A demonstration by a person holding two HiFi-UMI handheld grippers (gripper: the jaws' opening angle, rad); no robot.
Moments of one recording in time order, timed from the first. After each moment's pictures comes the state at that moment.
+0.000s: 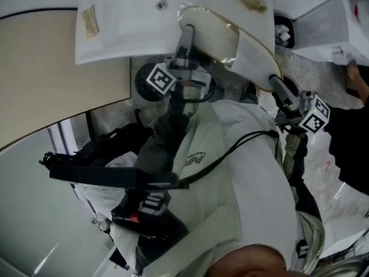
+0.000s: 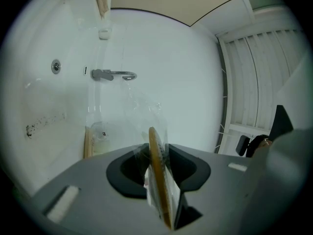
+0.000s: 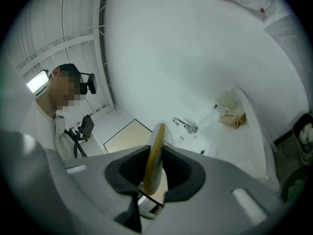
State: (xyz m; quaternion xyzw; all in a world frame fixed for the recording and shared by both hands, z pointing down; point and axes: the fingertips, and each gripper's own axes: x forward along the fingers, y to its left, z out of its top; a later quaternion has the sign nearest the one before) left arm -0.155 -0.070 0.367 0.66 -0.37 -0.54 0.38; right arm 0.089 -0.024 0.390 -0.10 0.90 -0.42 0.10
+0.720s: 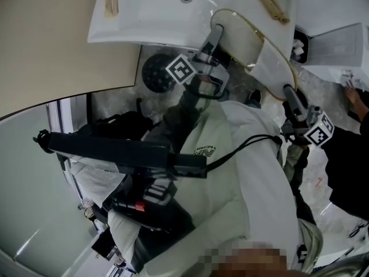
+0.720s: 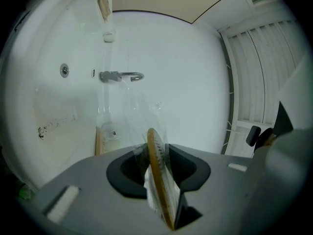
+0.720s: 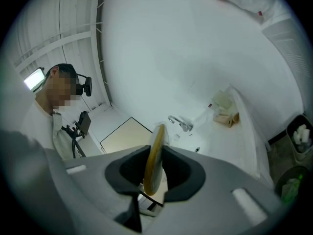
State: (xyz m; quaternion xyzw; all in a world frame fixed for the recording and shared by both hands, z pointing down) left arm -0.160 -0.071 0.409 0.64 -0.41 -0.51 0.41; right arm 0.084 -0.030 0.405 -0.11 0.90 -0.42 0.08
